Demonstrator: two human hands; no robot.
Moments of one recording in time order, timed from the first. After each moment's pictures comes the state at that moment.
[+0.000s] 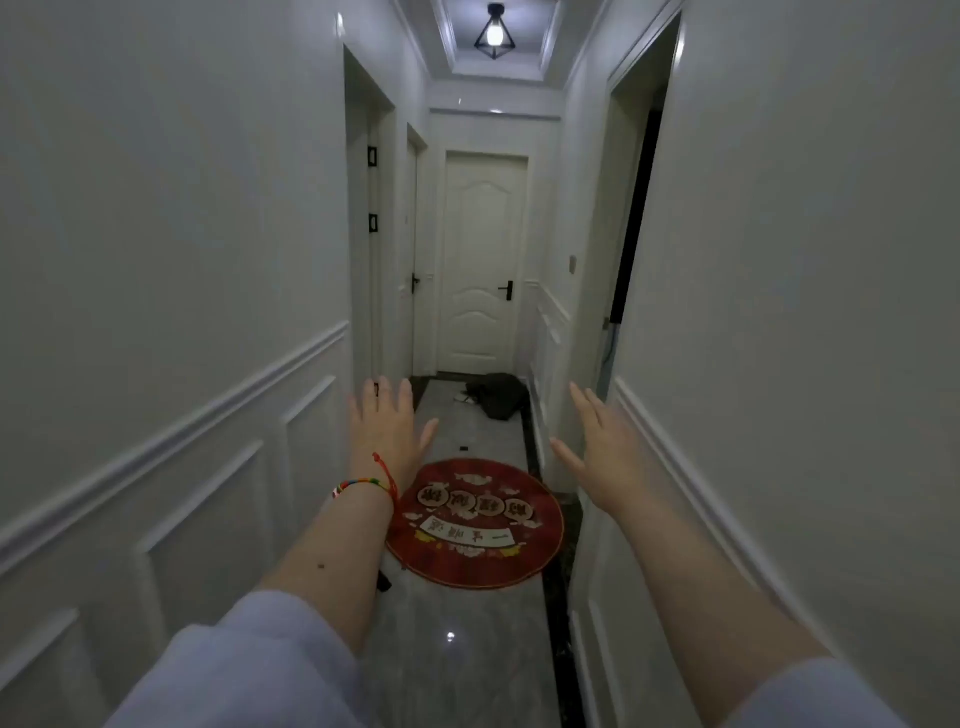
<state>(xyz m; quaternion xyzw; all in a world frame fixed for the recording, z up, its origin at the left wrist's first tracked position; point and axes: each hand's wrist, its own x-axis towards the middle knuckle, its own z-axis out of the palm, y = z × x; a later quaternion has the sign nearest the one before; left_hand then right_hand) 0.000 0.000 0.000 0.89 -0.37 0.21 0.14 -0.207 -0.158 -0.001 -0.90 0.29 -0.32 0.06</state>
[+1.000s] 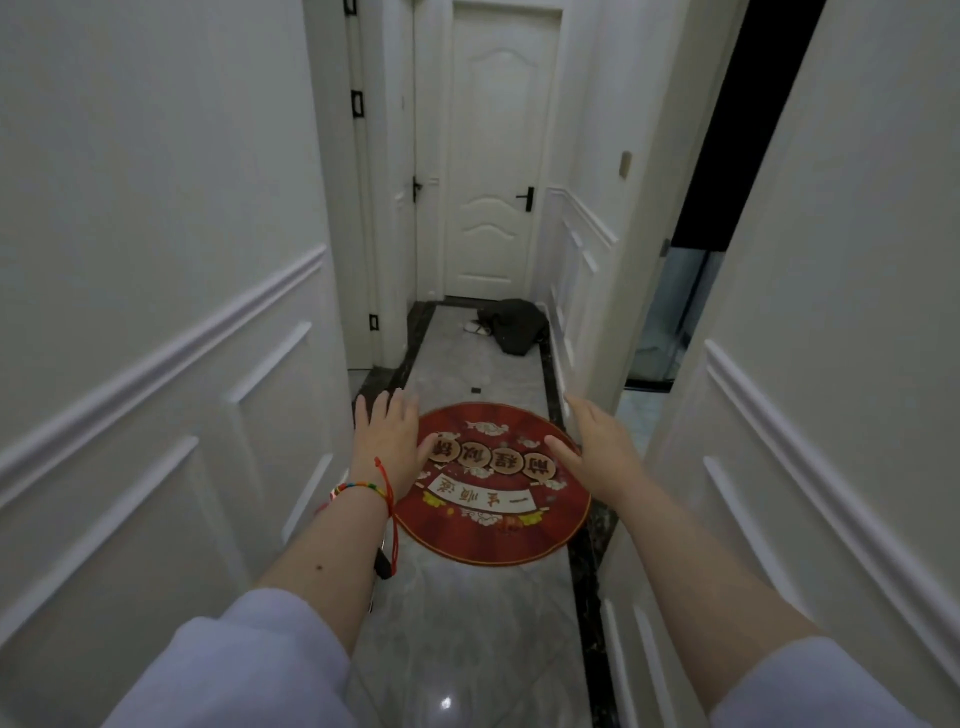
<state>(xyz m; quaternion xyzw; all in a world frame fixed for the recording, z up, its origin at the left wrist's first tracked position) 0.257 -0.227 -0.128 0.89 -0.44 0.12 0.06 0.052 -0.385 -0.101 -0.92 0.33 -0.17 0.12</state>
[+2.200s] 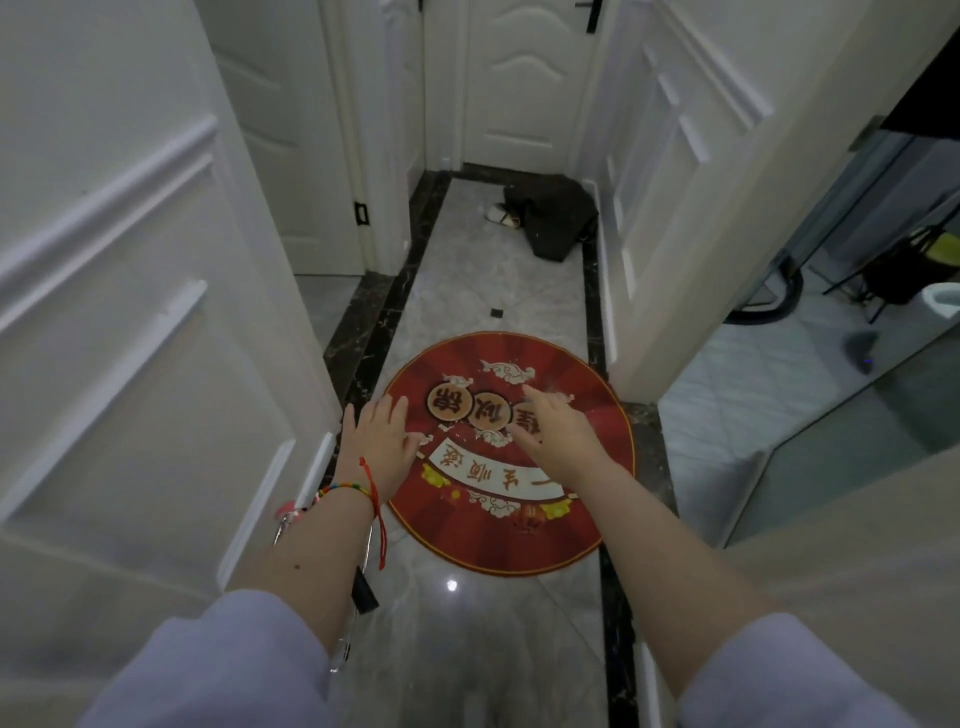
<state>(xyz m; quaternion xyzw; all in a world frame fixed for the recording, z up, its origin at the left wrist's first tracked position) 0.574 -0.547 -0.292 0.91 -0.41 -0.05 0.03 0.417 -0.716 -0.248 -0.93 0.31 0.02 0.20</state>
